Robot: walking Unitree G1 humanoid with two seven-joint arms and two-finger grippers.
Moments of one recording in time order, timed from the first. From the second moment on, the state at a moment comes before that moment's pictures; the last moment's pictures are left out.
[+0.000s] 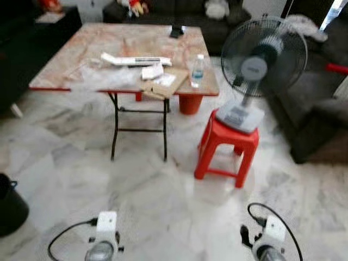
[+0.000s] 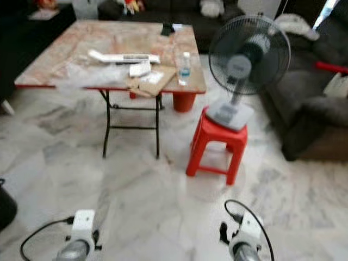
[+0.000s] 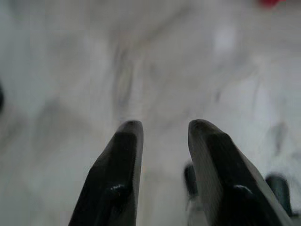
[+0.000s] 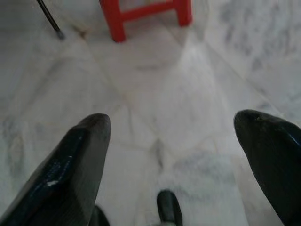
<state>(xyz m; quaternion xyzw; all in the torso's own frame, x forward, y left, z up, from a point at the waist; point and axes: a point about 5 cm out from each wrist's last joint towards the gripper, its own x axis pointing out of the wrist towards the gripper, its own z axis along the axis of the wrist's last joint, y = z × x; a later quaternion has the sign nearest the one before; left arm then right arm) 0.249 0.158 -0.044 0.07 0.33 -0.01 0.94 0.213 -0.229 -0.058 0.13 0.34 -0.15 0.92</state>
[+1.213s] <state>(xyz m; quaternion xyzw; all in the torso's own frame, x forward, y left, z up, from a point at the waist) 0.320 0.120 0.034 0.06 0.10 -0.03 0.99 0.331 -0.176 0.053 0.08 0.07 0.03 0.99</state>
